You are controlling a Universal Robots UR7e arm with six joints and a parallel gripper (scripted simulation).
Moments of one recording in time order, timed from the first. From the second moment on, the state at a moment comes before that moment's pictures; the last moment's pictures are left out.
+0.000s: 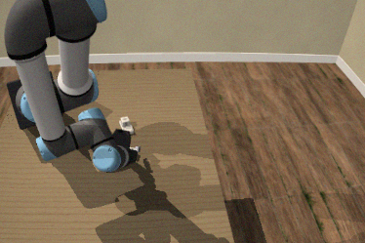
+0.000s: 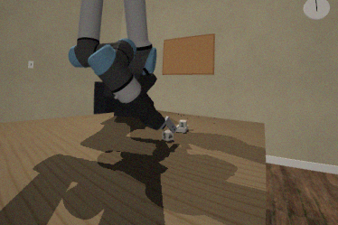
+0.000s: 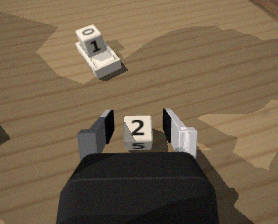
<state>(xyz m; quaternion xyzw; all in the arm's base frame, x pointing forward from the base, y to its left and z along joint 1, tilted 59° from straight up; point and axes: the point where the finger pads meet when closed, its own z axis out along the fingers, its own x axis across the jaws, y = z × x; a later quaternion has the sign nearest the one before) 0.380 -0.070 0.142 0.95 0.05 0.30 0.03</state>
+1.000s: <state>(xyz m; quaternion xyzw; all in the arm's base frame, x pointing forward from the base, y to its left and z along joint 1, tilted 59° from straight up) 0.360 -0.040 0.164 0.95 0.05 0.30 0.04</state>
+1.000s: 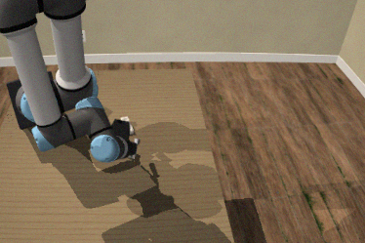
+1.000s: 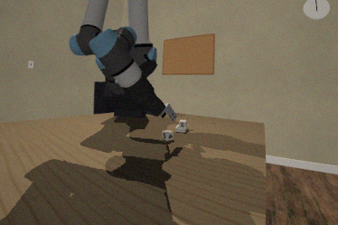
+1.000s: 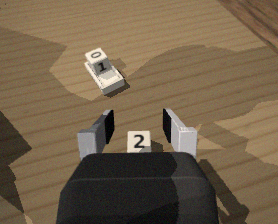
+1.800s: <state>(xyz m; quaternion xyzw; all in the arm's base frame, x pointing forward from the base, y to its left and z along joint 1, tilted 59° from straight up) 0.359 -0.038 0.160 0.95 0.03 0.30 0.12</state>
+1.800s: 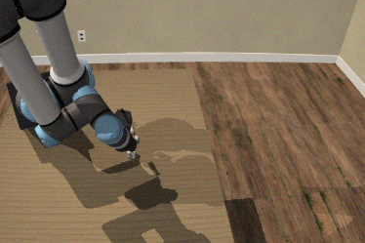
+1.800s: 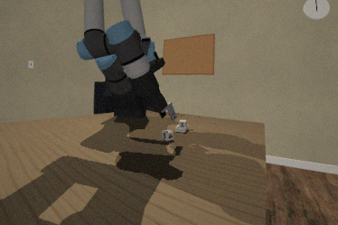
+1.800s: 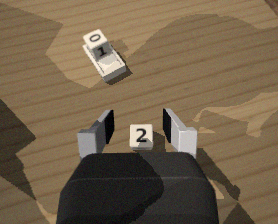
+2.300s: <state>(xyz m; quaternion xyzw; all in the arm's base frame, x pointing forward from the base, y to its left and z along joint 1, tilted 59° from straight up) 0.359 -0.037 0.164 0.94 0.01 0.30 0.16</state>
